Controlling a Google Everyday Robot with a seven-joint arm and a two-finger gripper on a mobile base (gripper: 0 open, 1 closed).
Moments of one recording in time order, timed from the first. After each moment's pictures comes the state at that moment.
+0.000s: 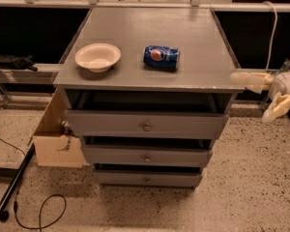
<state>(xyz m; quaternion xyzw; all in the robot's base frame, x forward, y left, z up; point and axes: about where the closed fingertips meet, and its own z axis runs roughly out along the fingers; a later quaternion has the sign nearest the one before) 0.520 -0.251 0.874 -0.49 0.55 0.52 0.43</state>
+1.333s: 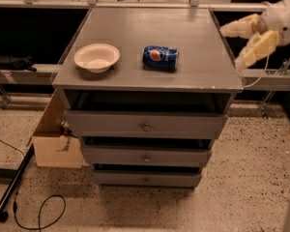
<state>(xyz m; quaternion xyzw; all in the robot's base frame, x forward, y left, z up) 0.589 -0.199 0.963 -0.57 0.66 0.34 0.36</state>
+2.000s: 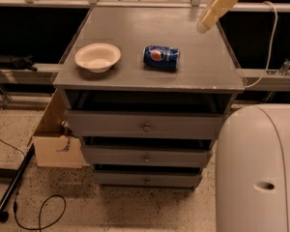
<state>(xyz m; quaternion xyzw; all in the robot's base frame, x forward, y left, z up) 0.657 -0.127 1.041 -0.67 0.63 0.14 0.37</state>
